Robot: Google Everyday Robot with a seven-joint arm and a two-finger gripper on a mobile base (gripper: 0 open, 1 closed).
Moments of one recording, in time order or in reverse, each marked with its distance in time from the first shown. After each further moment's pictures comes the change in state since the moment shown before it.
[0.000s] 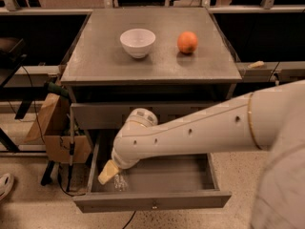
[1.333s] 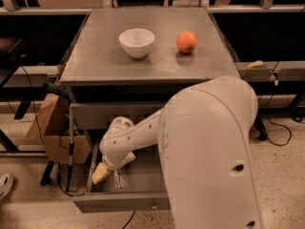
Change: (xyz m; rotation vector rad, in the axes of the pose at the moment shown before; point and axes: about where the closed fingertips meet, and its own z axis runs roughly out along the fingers) arm -0.021 0.008 0.128 -0.024 0.124 0.130
